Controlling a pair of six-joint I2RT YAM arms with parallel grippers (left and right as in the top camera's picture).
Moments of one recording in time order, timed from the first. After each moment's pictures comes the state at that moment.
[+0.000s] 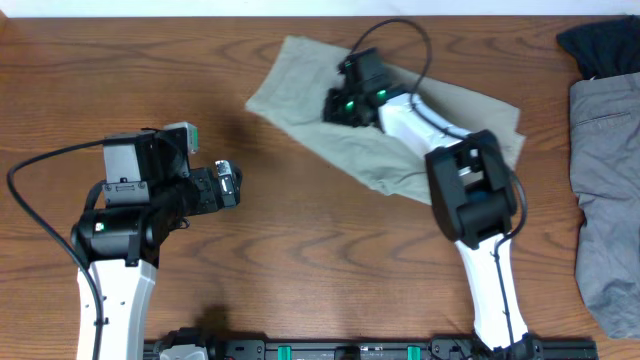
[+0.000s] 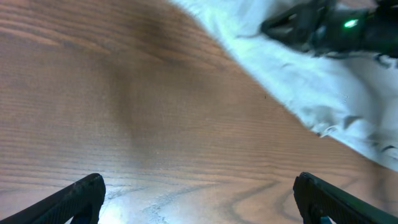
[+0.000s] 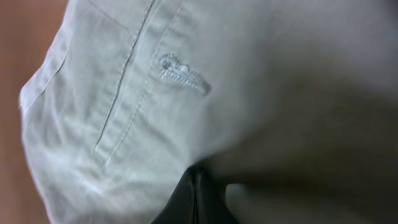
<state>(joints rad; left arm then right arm) 0.05 1.06 1.02 -0.91 0.30 -0.17 0.45 2.41 1.77 -0.35 -0.39 0.55</state>
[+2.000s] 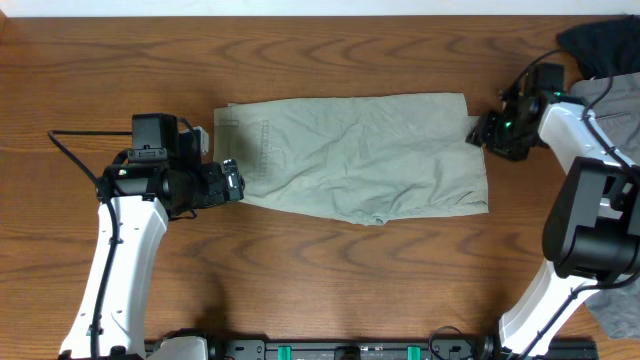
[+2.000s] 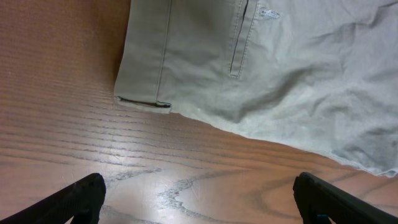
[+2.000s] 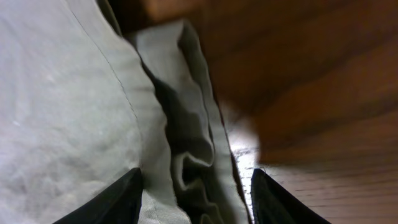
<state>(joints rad) 0.05 1.33 1.02 -0.93 0.25 -0.17 -0.17 2.04 1.38 -0.70 -0.27 0.21</state>
